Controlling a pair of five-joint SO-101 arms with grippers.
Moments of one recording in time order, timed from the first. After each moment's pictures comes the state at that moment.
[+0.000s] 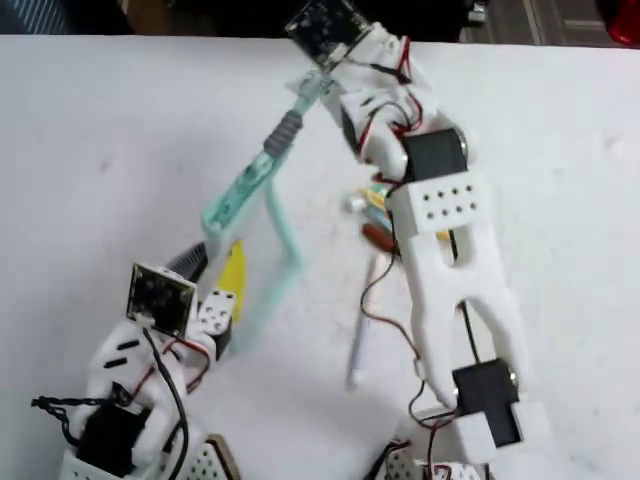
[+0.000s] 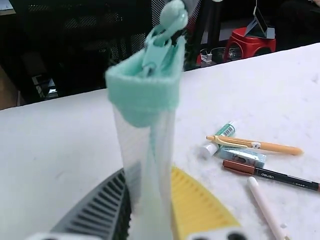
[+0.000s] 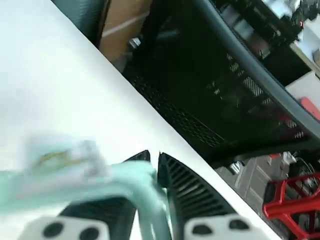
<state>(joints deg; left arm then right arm) 14.5 -103.5 76.7 55.1 -0.4 -16.1 -2.9 -15.6 50.7 37.0</state>
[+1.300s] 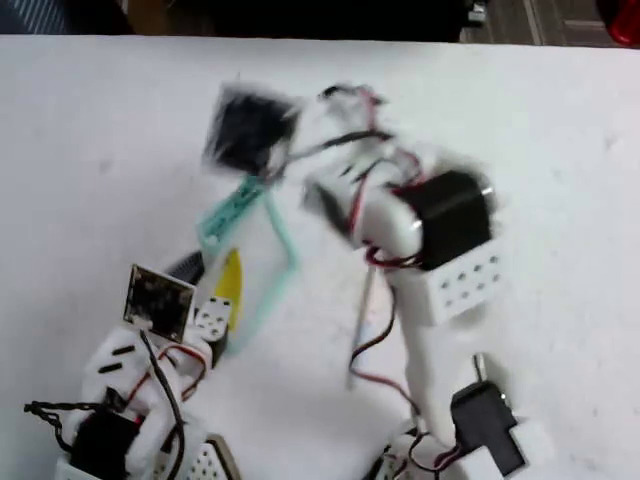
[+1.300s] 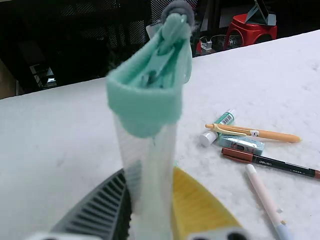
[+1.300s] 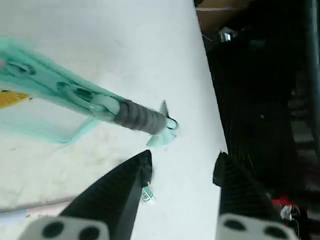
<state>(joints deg) 14.5 -103.5 74.2 60.5 -0.7 -32.4 -9.5 -37.1 96.6 57.5</state>
